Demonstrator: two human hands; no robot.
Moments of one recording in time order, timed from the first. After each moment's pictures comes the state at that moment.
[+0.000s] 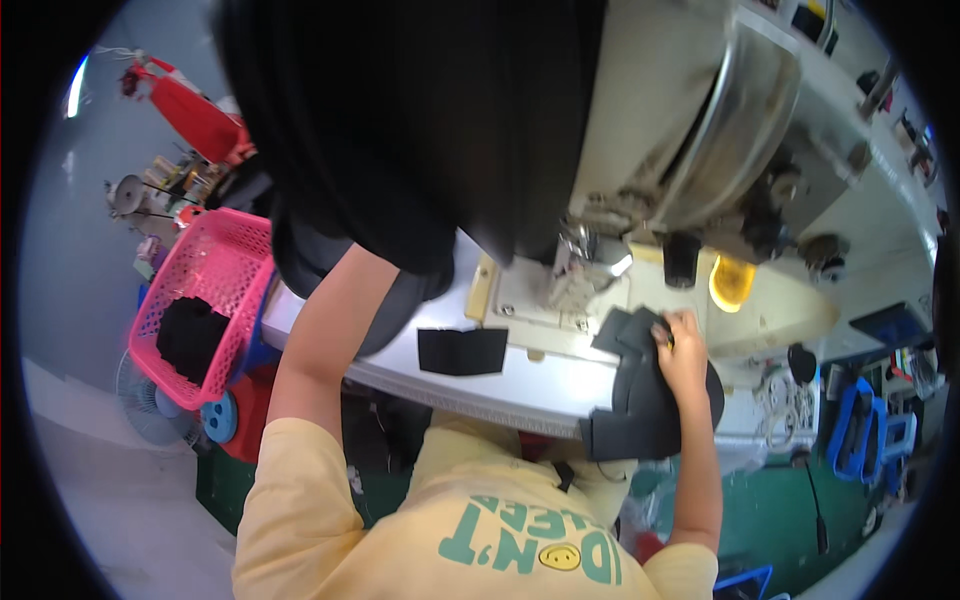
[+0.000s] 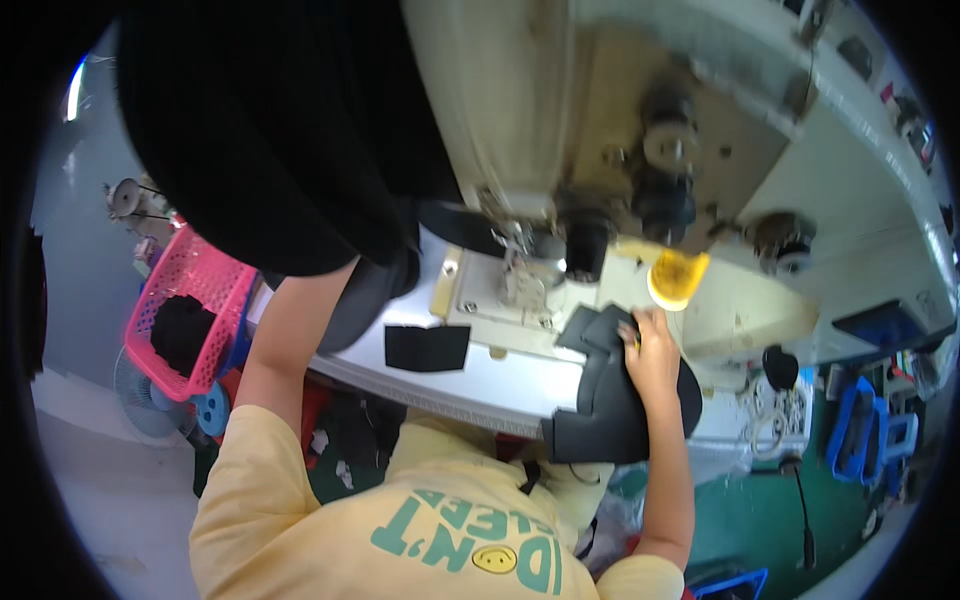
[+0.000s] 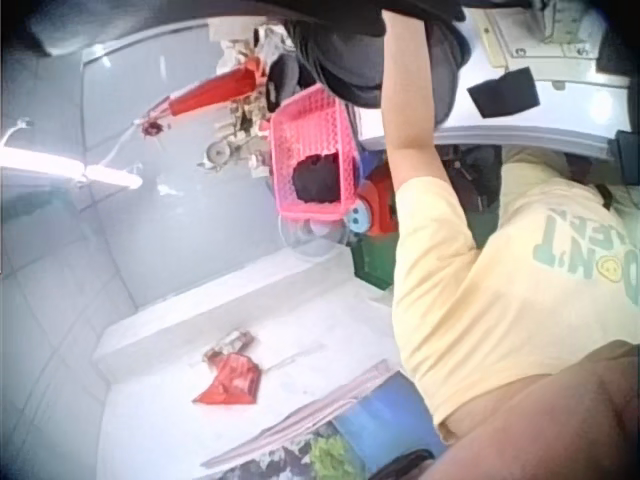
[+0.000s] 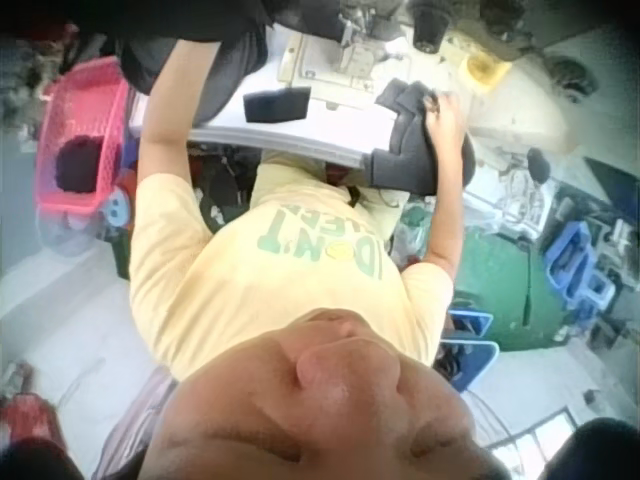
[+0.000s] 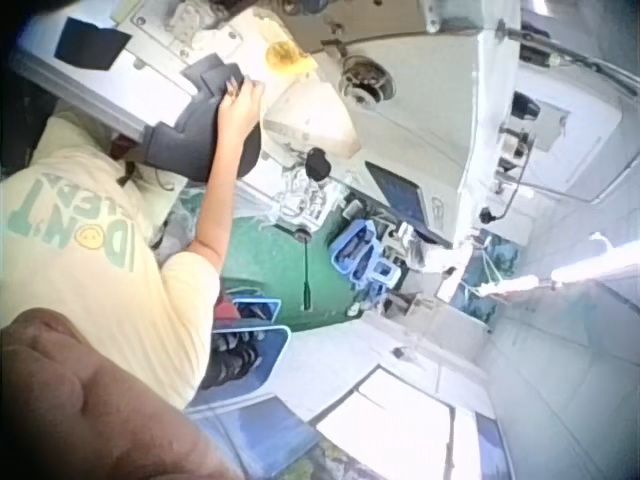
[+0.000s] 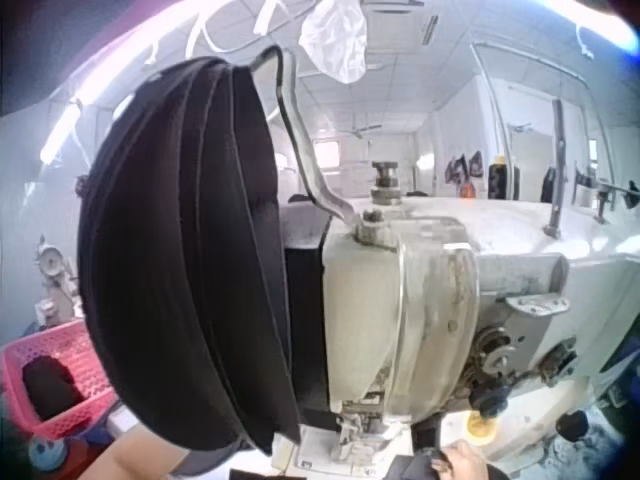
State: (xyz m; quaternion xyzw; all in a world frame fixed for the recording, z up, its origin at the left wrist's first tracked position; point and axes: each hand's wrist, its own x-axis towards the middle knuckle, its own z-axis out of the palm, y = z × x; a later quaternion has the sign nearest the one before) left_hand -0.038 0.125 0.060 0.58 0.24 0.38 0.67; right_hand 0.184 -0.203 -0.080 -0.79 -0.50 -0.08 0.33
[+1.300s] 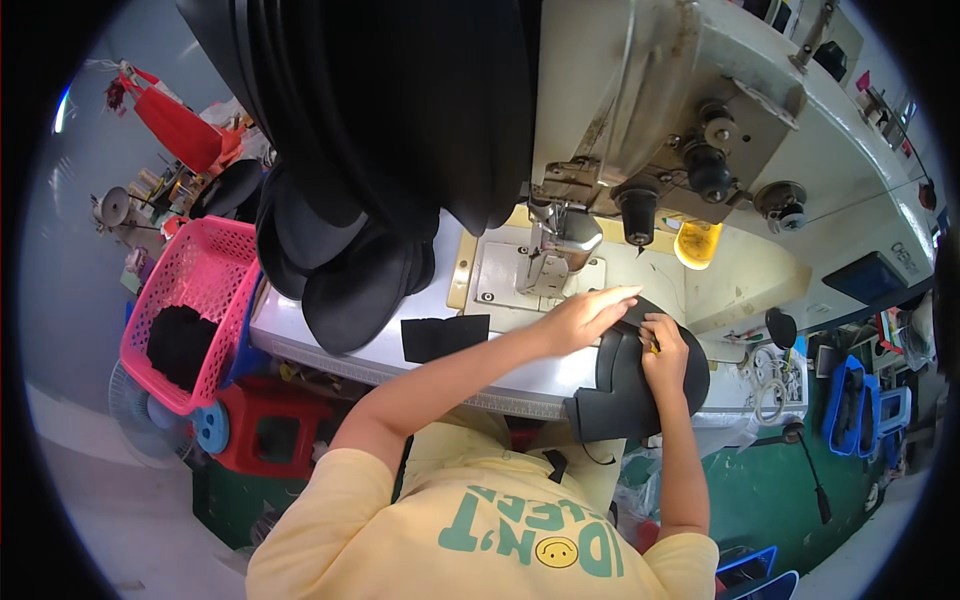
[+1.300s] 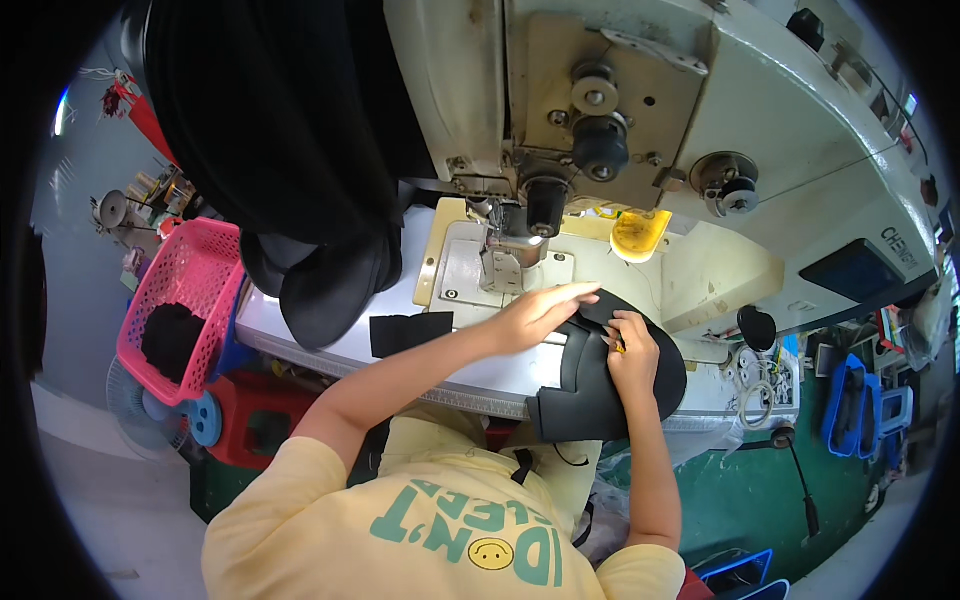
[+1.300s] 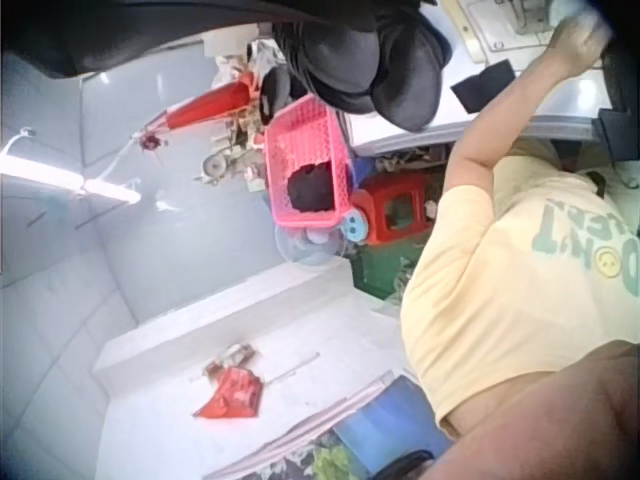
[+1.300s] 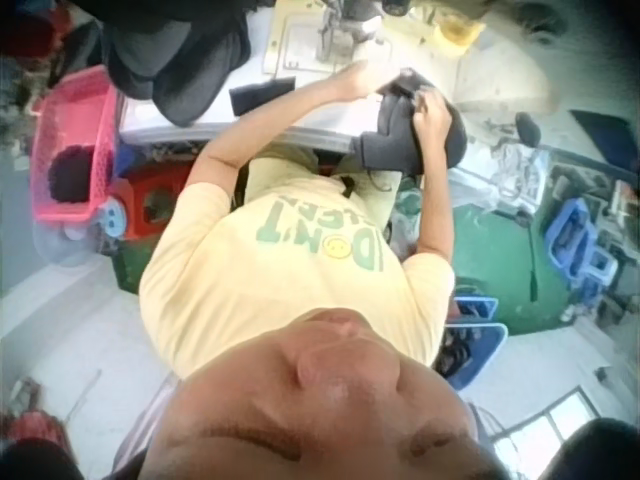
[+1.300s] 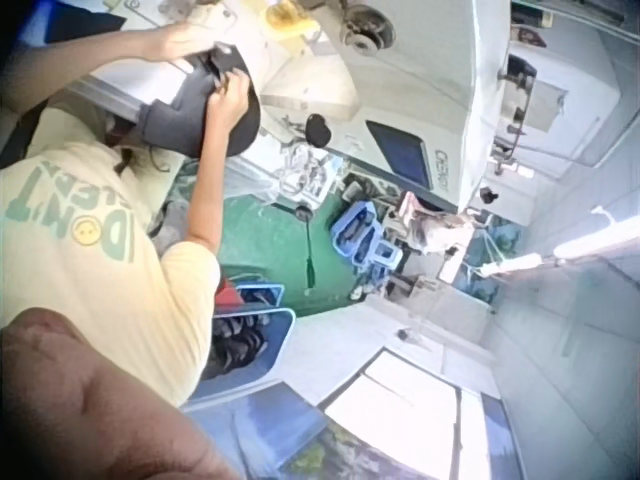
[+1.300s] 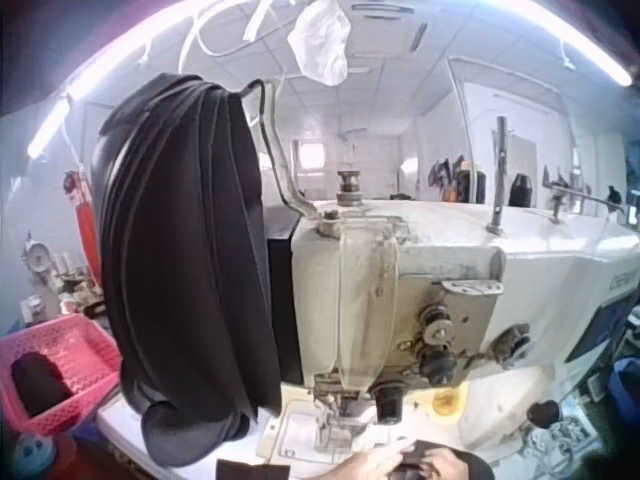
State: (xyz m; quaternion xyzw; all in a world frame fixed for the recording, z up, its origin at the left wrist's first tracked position) left_hand 0.040 -0.065 -0.052 0.80 -0.03 0.14 0.58; right_hand 0.168 -0.234 -0.109 -0.77 -0.47 -0.11 0.41
